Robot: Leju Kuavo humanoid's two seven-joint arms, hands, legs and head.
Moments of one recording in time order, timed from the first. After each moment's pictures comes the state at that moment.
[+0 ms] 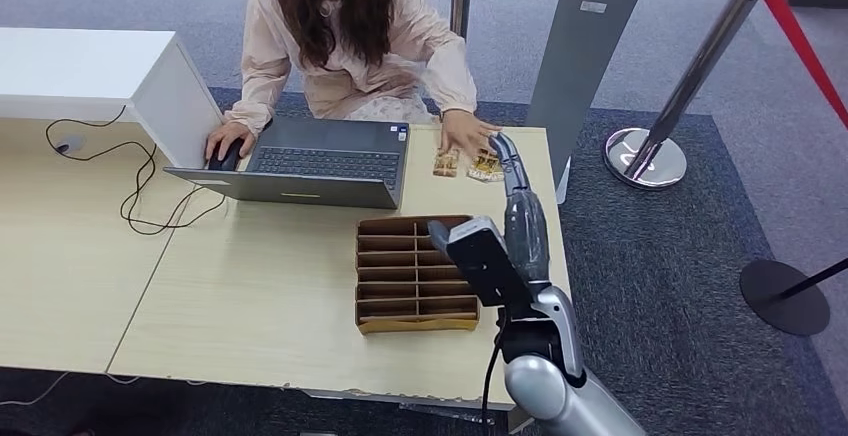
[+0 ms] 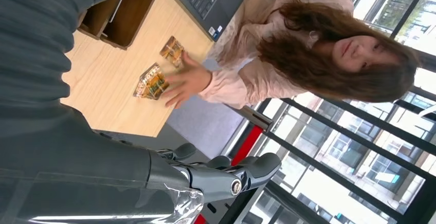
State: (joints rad) left arm -0.09 0.05 -1.18 -0.19 0.84 0.09 0.54; right arm -0.35 -0.05 0.73 -1.66 0.51 -0.62 0.27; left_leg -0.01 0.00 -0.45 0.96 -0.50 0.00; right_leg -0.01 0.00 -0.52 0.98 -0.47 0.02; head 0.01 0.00
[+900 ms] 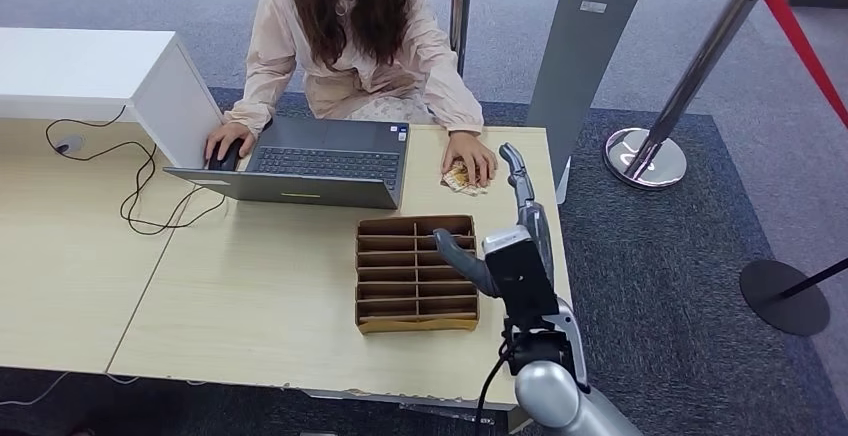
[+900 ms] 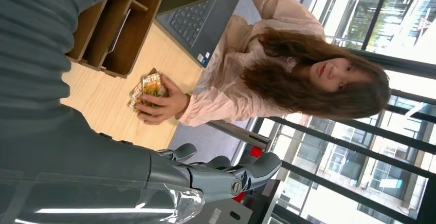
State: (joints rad) left arm -0.08 0.05 -1.18 -0.19 0.85 0.09 0.52; right arm -0.32 -0.06 0.73 -1.68 0.27 -0.68 0.13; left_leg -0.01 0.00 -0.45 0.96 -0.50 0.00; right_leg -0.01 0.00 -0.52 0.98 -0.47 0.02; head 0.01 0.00
